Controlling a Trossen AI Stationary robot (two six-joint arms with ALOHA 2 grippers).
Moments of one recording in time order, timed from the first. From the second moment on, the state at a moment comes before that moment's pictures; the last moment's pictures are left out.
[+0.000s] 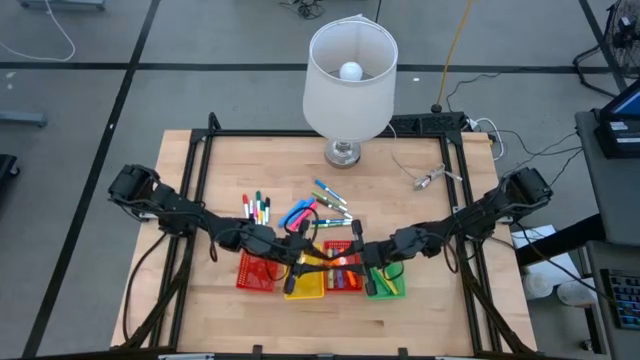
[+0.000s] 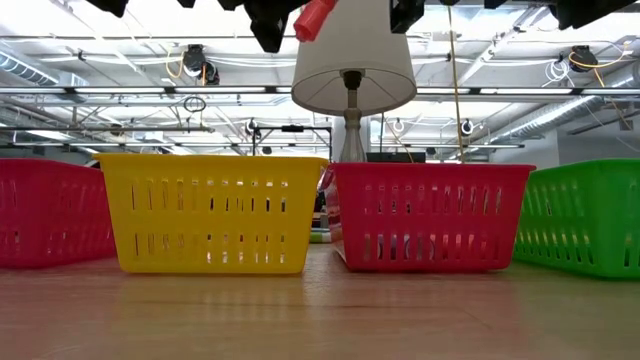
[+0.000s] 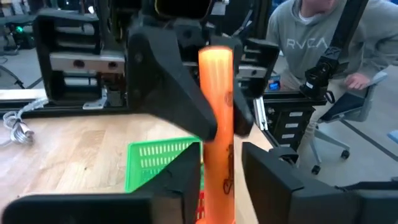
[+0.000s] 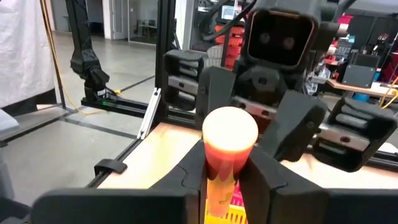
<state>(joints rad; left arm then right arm) -0.34 1.58 0.84 0.61 -0.10 -0.08 0.39 1.54 0.73 0.81 0.15 -0.09</state>
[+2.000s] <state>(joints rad) -0.52 1.19 0.85 0.12 -0.54 -0.14 0.39 1.50 0.73 0.32 0.10 0.38</state>
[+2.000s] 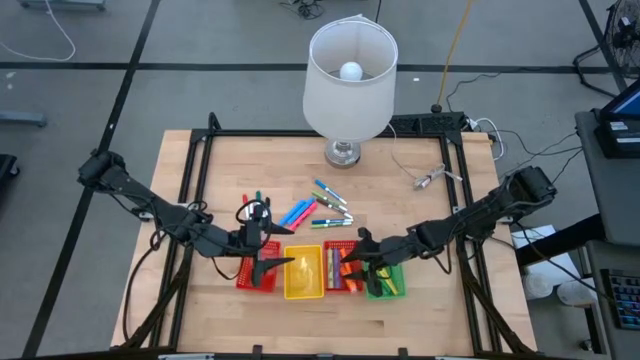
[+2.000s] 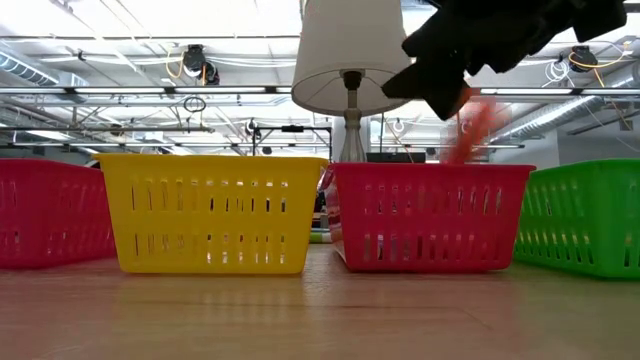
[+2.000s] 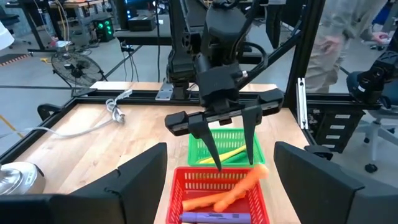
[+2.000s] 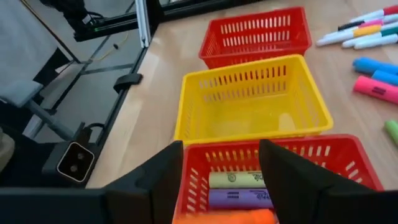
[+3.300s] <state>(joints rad) -0.46 1.19 0.84 -0.01 -0.72 -0.01 0.35 1.39 0.73 0.55 -0.03 0.10</state>
